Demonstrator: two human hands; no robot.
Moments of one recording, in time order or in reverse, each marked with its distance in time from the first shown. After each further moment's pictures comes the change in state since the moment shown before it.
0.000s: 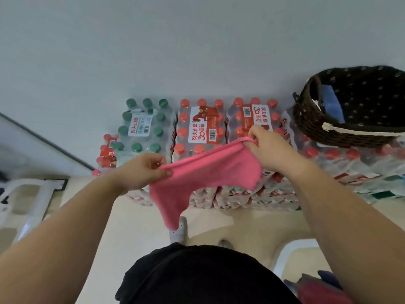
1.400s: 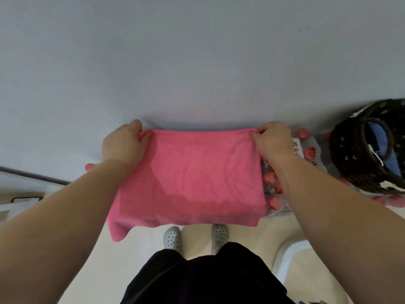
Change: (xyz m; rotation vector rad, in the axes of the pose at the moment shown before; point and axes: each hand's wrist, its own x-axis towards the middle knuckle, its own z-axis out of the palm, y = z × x) left_hand 0.216 -0.024 -0.153 0.669 0.596 0.033; right_hand 0.226 0.001 0.036 0.011 0.294 0.421
